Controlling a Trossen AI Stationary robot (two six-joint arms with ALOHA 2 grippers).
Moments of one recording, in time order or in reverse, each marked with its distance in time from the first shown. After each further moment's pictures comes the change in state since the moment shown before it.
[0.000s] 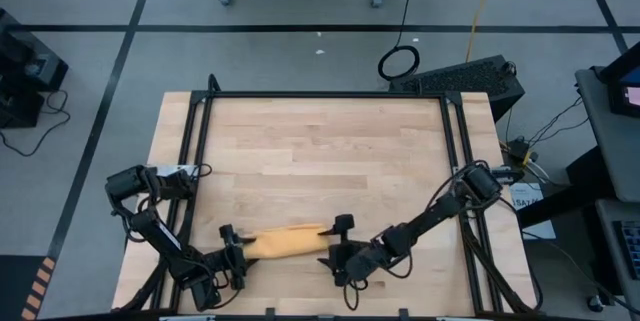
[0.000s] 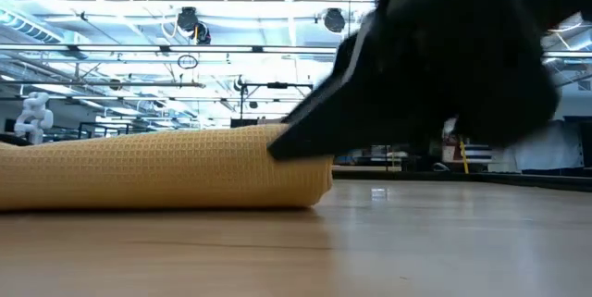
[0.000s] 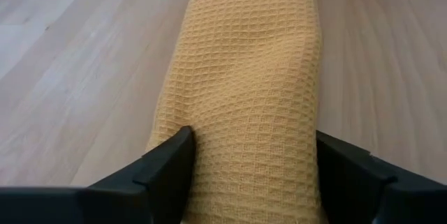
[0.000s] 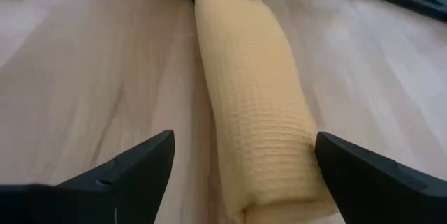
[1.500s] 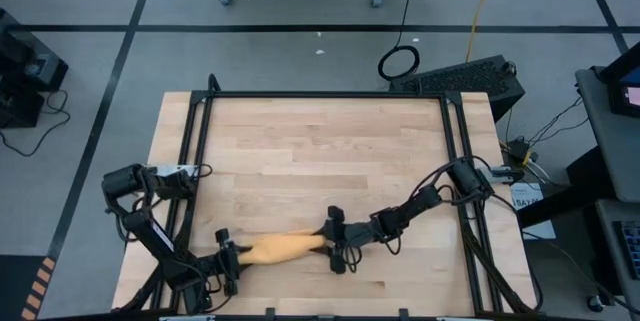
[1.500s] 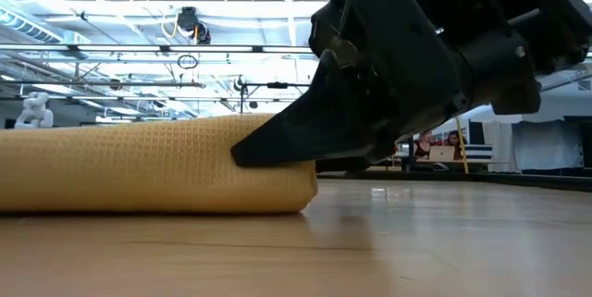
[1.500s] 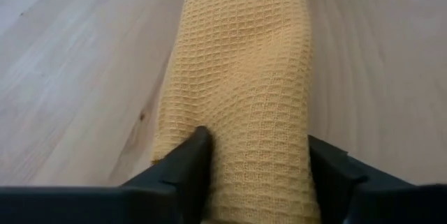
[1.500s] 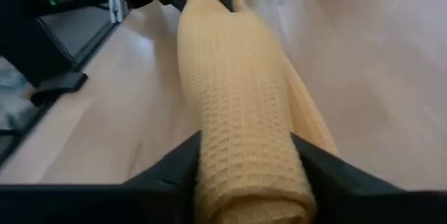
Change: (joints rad) left arm -0.060 -0.021 0.000 0.014 0.015 -0.051; right arm -0.160 0.087 -0.163 0.517 -0.371 0.226
